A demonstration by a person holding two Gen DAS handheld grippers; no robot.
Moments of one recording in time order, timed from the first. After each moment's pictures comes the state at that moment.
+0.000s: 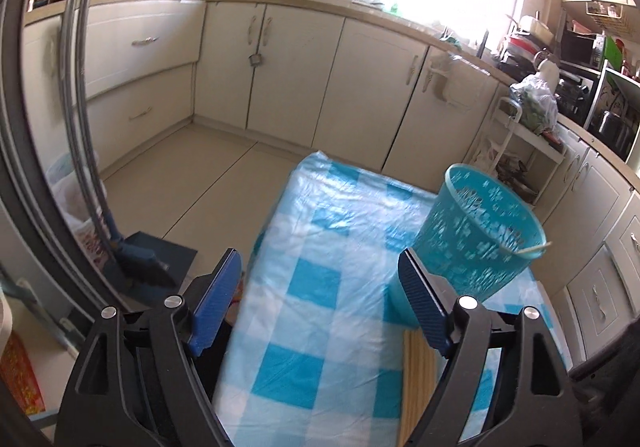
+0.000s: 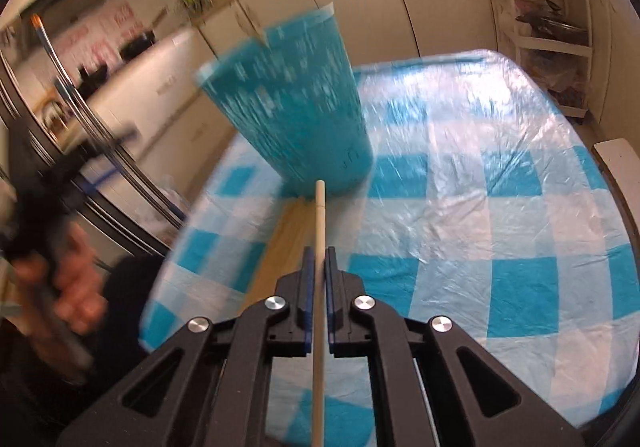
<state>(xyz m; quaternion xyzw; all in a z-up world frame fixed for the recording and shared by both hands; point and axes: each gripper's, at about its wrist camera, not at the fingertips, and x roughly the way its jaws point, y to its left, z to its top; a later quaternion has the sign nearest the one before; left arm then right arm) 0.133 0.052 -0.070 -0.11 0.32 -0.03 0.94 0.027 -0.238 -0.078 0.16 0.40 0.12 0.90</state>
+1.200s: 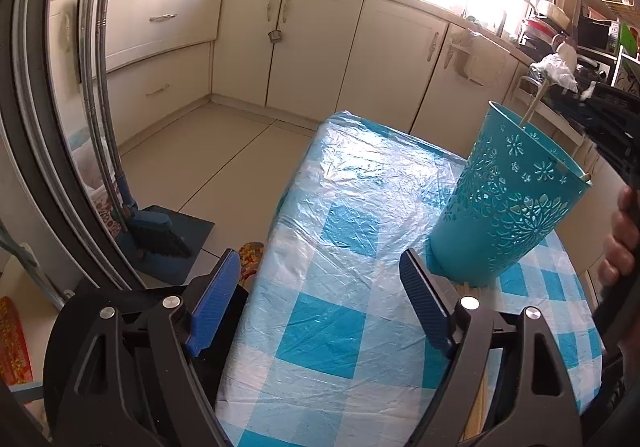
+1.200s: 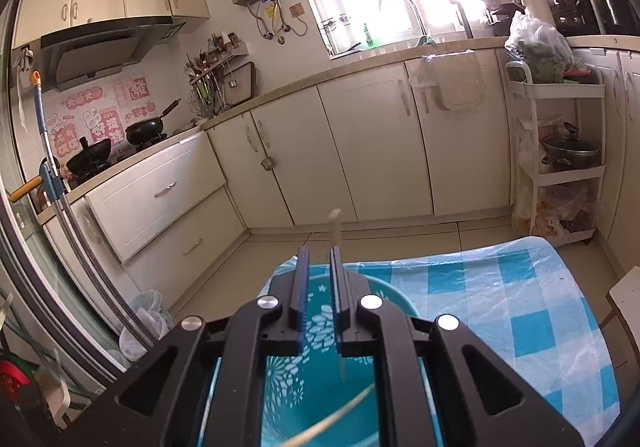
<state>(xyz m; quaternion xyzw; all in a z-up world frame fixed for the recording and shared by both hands) 0.121 0.055 -0.128 -0.10 0.34 0.01 0.94 0.154 -0.195 -0.003 0.11 0.22 0.08 0.97</state>
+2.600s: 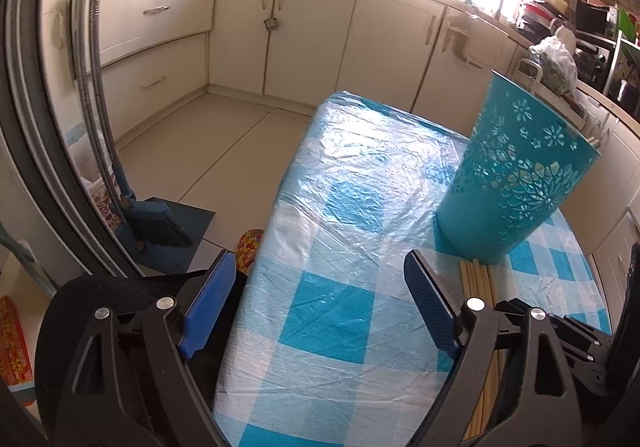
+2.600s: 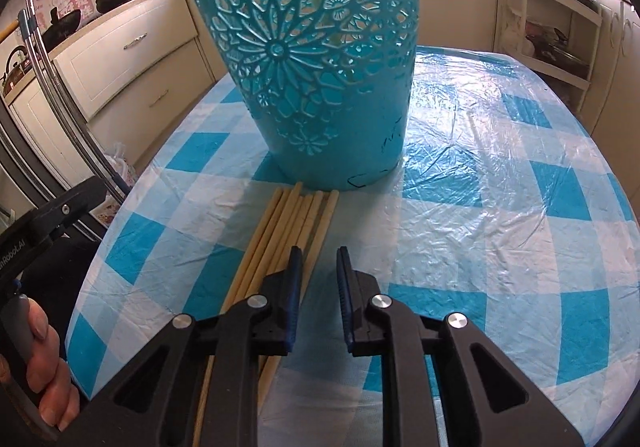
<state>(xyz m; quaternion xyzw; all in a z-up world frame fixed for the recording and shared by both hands) 0.118 0.051 -0.143 -0.08 0.36 -0.01 0.93 0.094 -0.165 -0.148 0.03 0.46 0.04 0.89</state>
